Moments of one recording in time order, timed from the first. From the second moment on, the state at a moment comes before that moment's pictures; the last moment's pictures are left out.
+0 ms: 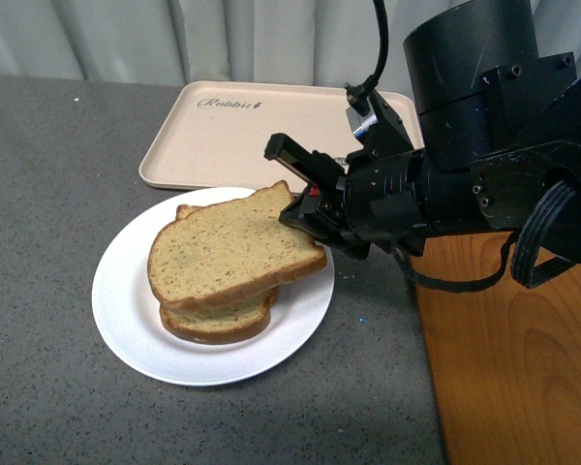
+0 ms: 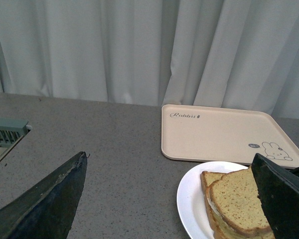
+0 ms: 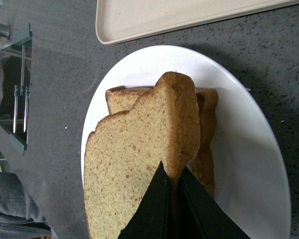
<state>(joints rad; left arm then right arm) 0.00 0.00 0.02 0.00 0.00 -0.01 0.44 2.13 0.98 0.45 -0.45 0.72</state>
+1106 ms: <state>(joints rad) 0.00 0.00 0.02 0.00 0.00 -0.01 0.08 1.33 0.28 0.53 0.19 0.23</state>
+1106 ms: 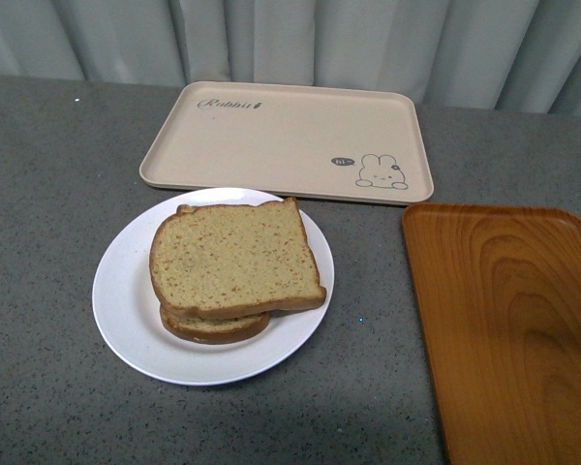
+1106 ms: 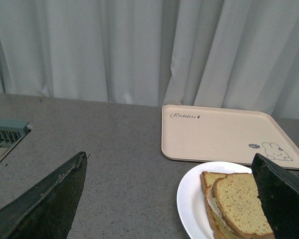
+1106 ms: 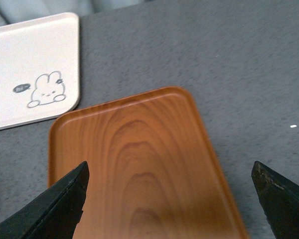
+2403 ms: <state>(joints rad) 0.00 0.00 0.02 0.00 0.00 -0.01 0.00 0.42 0.01 0.42 0.00 0.00</state>
